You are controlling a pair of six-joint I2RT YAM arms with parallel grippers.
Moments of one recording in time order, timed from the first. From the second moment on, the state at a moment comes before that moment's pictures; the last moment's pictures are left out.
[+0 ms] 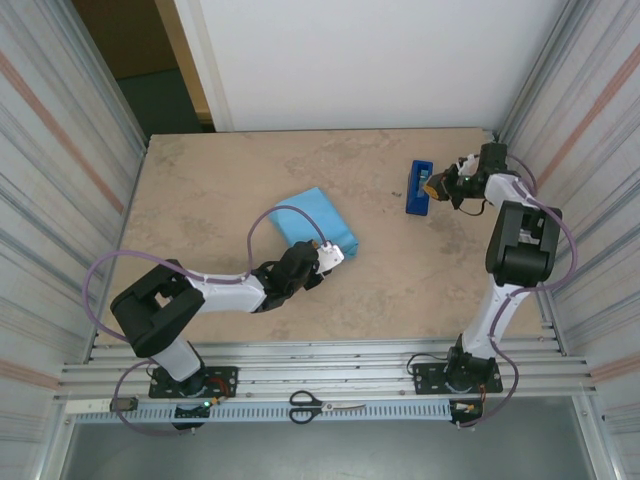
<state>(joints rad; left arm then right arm) -0.91 1.62 0.68 0.34 -0.31 0.42 -0.20 1.97 1.41 -0.47 -0.82 0.65</state>
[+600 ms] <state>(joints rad) -0.91 1.62 0.67 0.35 -0.31 0.42 -0.20 1.81 1.14 -0.46 -0.81 0.62</state>
